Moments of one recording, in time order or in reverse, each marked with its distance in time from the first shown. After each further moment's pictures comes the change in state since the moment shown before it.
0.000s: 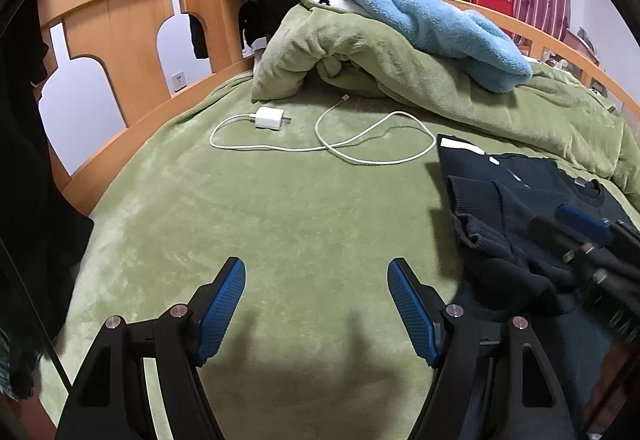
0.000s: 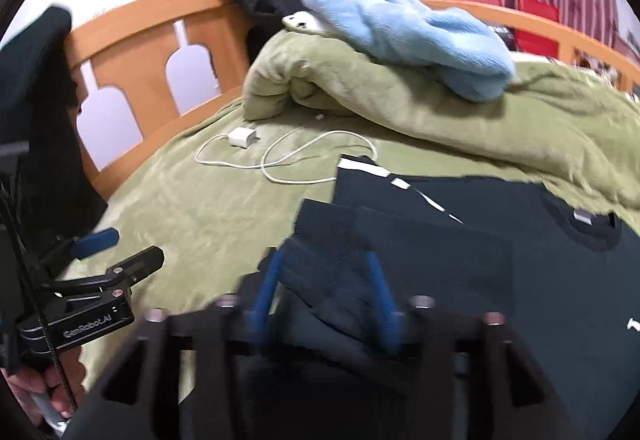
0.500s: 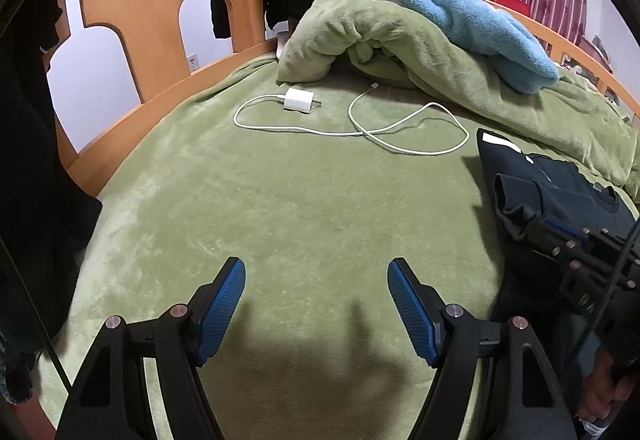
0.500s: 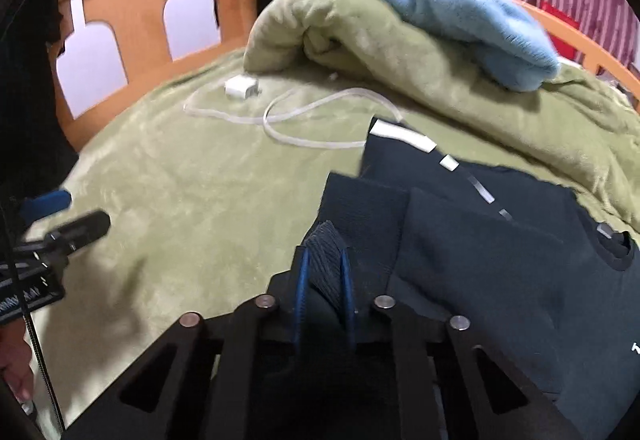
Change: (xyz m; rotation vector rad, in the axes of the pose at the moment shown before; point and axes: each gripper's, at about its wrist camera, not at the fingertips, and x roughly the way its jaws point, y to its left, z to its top) left arm 0.019 0.037 -0.006 -0.043 0.037 0.004; right arm 0.054 0.025 -0.008 -0.082 0.088 -0.072
